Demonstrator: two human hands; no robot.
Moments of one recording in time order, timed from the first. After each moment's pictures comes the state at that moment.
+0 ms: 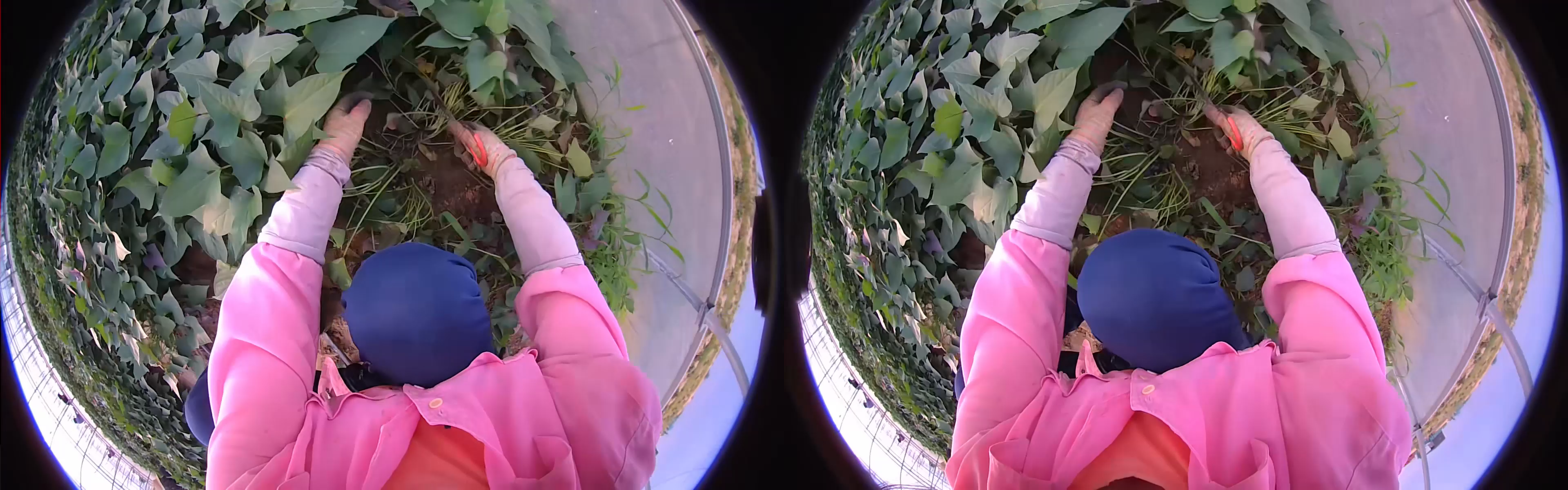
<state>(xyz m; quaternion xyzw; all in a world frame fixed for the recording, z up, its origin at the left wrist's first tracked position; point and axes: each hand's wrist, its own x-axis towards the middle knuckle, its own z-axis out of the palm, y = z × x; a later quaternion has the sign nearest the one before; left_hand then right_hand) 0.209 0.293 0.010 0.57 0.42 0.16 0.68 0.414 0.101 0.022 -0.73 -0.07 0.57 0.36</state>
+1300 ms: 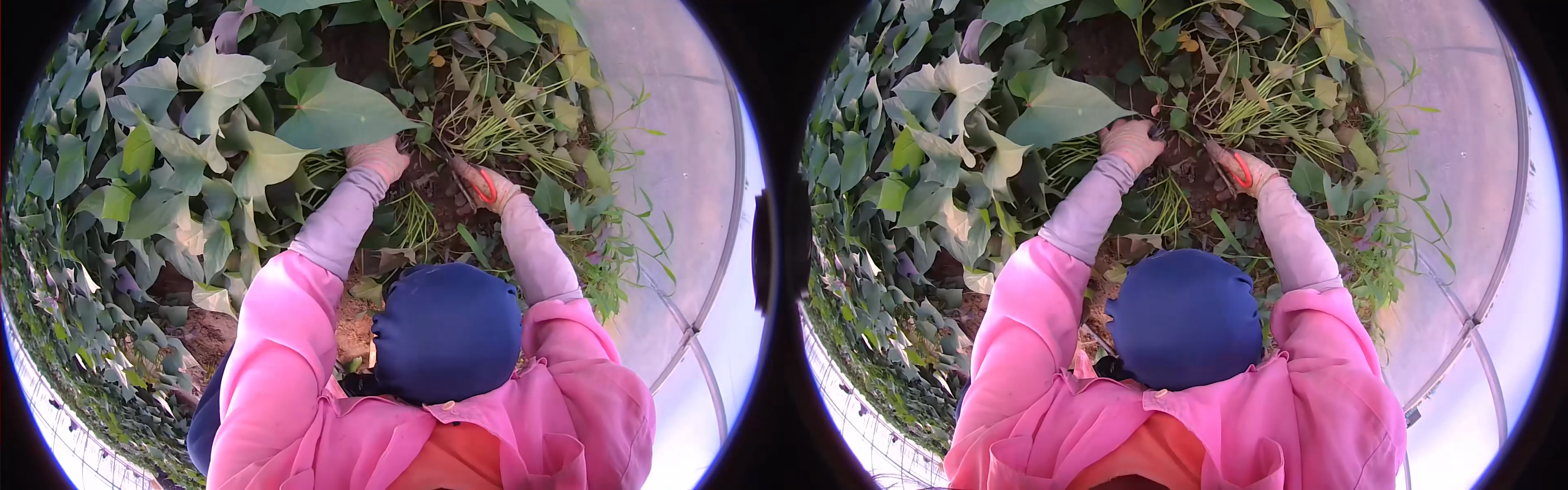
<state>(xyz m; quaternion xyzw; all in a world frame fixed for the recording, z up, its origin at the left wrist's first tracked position) 0.239 0.248 -0.007 0.83 0.38 -0.26 0.31 0.391 0.065 -0.003 -0.67 0.01 0.69 0.26</state>
